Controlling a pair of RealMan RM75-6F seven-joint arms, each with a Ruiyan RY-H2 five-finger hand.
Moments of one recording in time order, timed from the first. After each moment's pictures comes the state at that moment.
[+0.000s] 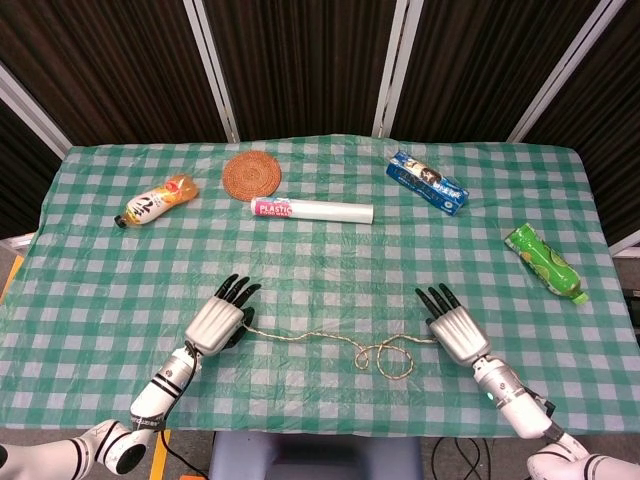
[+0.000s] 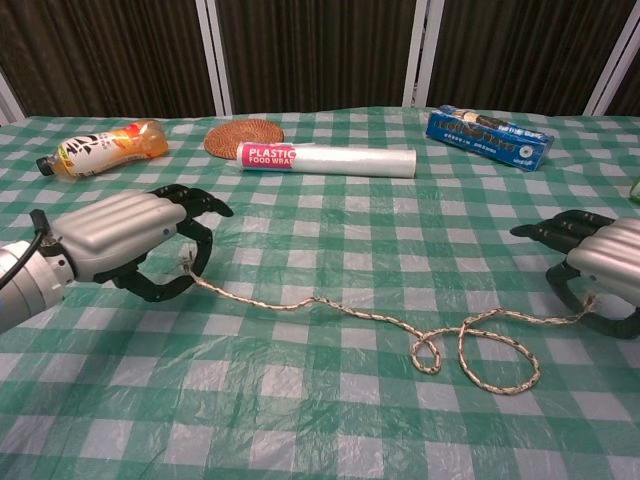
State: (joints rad) left arm -0.61 -1.65 -0.04 -1.31 1.47 1.09 0.28; right arm 0.43 -1.49 -0.03 -1.24 -1.57 1.09 -0.40
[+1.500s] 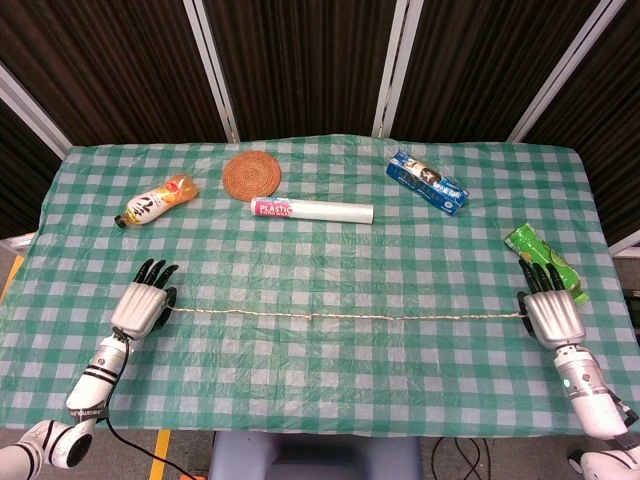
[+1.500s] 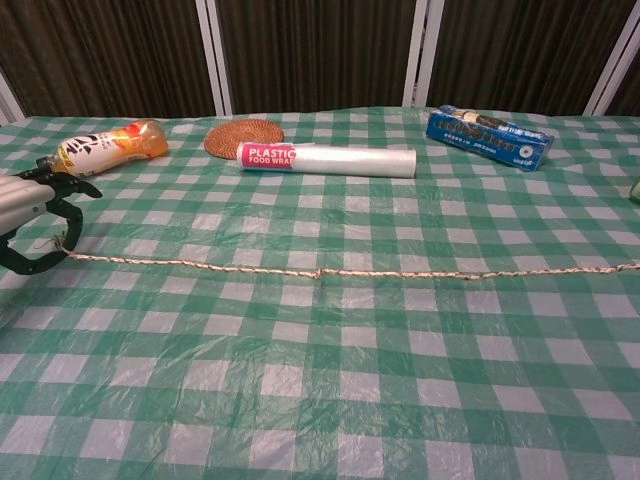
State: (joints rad) left arm -0.51 -1.53 -0.03 -1.10 1.40 1.10 0.15; right arm 0.32 -1.37 0.04 -1.10 -1.39 1.15 -0.19
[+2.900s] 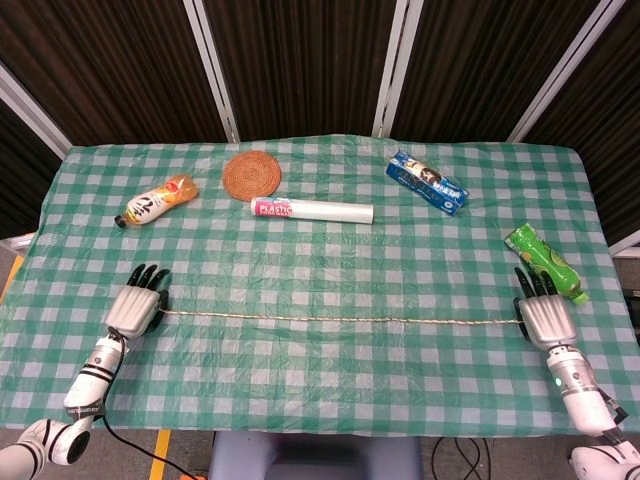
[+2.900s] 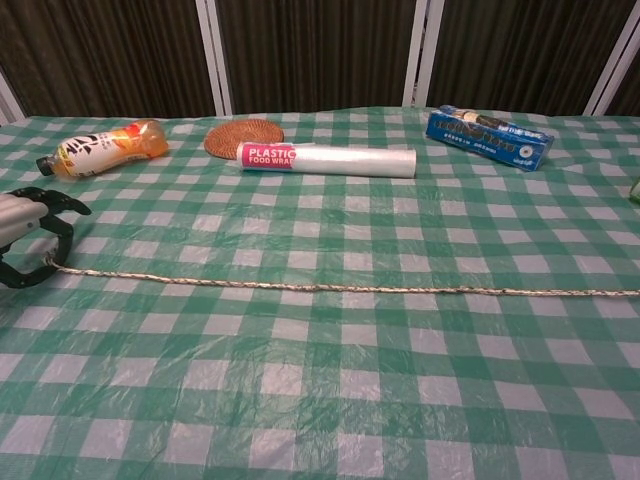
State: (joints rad) left arm -0.50 -1.58 -0.03 -0.99 1.40 1.04 0.09; right arm 0.33 -1.45 0.03 -0.99 -1.38 1.07 -0.19
